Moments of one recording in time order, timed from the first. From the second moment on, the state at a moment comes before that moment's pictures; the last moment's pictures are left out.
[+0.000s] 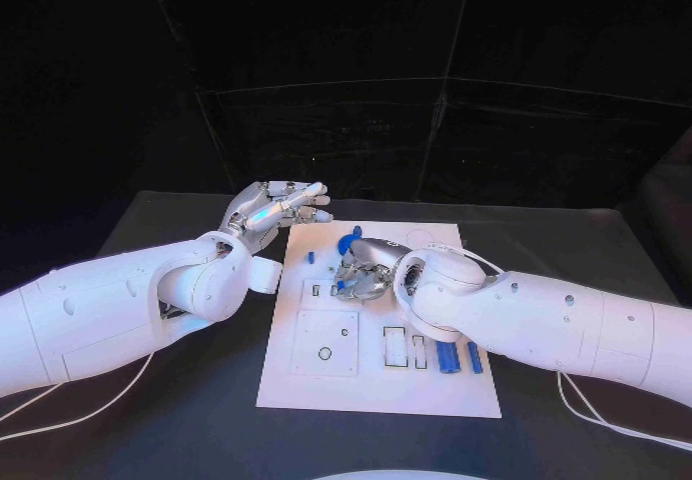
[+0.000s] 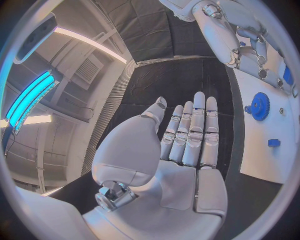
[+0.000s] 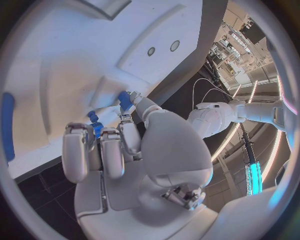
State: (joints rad) left arm 1.20 -0.87 -0.05 1.56 0.00 -0.29 0.50; left_hand 1.29 0.07 0.10 0.02 0.05 0.97 0.22 0.12 0.07 1.05 0.16 0.11 0.07 1.14 0.11 0.20 0.21 0.17 0.89 0.23 0.29 0.11; right arm 1.16 -0.50 -0.04 1.46 -1.39 -0.22 -0.32; right_hand 1.31 0.01 0.29 -0.04 0.17 1.04 0.13 0.14 0.07 1.39 0.04 1.33 1.28 1.47 -0.03 1.56 1.31 0.05 1.47 0.08 1.49 1.31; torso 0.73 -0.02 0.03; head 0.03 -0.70
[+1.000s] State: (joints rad) left arm 1.20 -0.88 -0.05 1.56 0.00 -0.29 0.49; left_hand 1.29 0.07 0.10 0.02 0.05 0.97 0.22 0.11 0.07 1.05 0.16 0.11 0.07 1.14 0.11 0.20 0.21 0.17 0.89 0.23 0.29 0.11; right arm 1.15 -0.51 -0.04 1.46 -1.41 -0.21 -0.32; right_hand 1.29 -0.01 0.30 -0.04 0.16 1.01 0.14 0.12 0.07 1.37 0.05 1.31 1.26 1.47 -0.03 1.56 1.31 0.05 1.47 0.08 1.49 1.31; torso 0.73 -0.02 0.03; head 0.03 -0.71
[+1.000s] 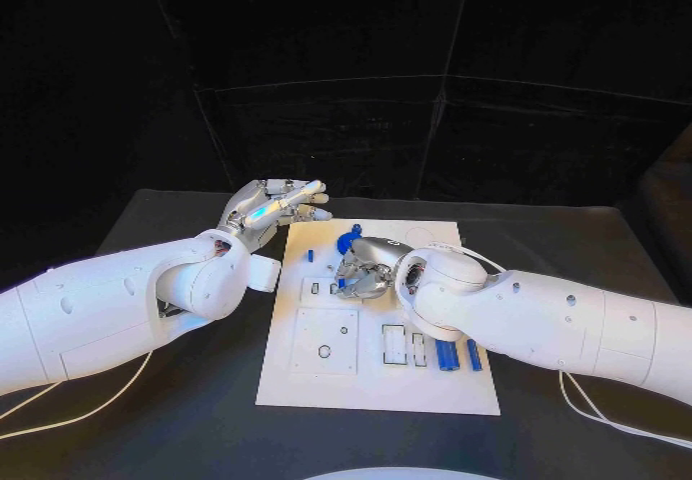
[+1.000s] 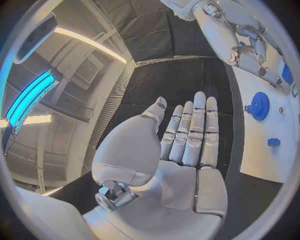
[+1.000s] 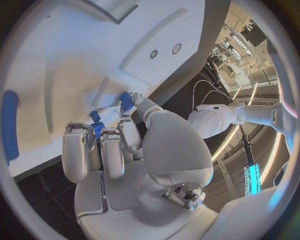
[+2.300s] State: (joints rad) left arm 1.20 -0.88 -0.05 1.56 0.00 -0.29 0.49; left_hand 1.29 0.07 0.10 0.02 0.05 0.97 0.22 0.11 0.07 1.05 0.16 0.11 0.07 1.14 0.11 0.20 0.21 0.17 0.89 0.23 0.29 0.11; right arm 1.15 -0.51 -0.04 1.46 -1.42 -0.24 -0.34; right_hand 1.24 -0.09 0.24 0.00 0.11 0.90 0.16 0.09 0.07 1.34 0.08 1.28 1.23 1.47 -0.01 1.56 1.31 0.05 1.46 0.09 1.48 1.31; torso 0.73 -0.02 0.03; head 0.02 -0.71
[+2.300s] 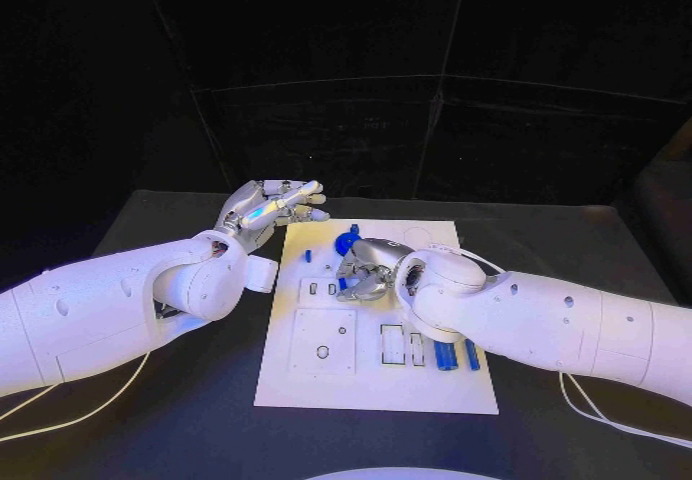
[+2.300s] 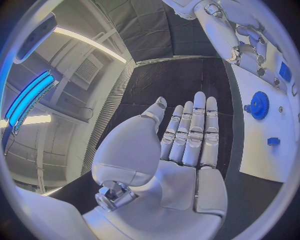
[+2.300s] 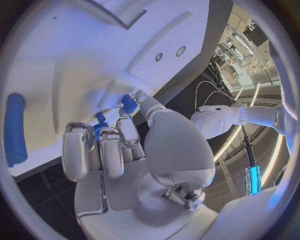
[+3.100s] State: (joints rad) left arm 1.21 -0.89 -0.05 1.54 -0.09 -0.29 0.39; left_hand 1.22 0.04 0.12 0.03 0.06 1.08 0.13 0.11 0.08 1.31 0.05 0.16 0.13 1.46 -0.01 0.72 0.68 0.17 1.22 0.10 0.50 0.20; right arm 1.21 -0.77 -0.04 1.63 -1.28 -0.34 -0.03; right_hand 1.31 -0.08 0.17 0.01 0.16 0.91 0.16 0.14 0.08 1.31 0.08 1.26 1.20 1.47 0.00 1.53 1.31 0.05 1.46 0.10 1.45 1.28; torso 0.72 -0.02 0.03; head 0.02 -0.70
